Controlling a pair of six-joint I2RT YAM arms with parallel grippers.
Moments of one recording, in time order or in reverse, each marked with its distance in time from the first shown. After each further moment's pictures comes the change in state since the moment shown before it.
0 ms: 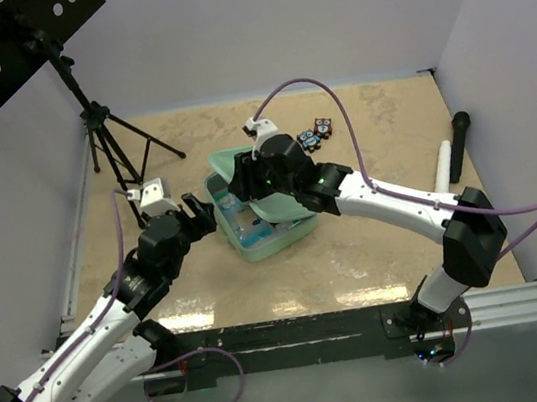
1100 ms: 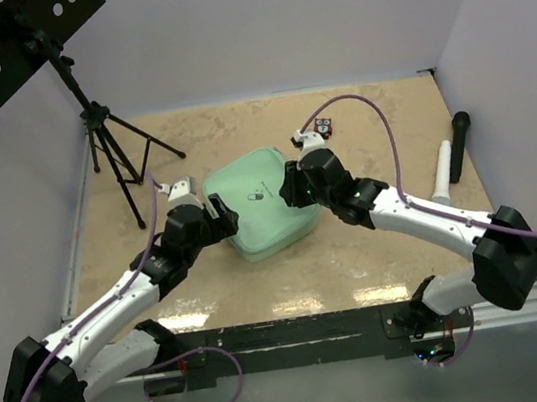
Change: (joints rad) left arm 0.018 0.242 -0.027 0.090 0.176 -0.093; right arm -0.115 -0.209 -0.316 0.017 0.085 -0.002
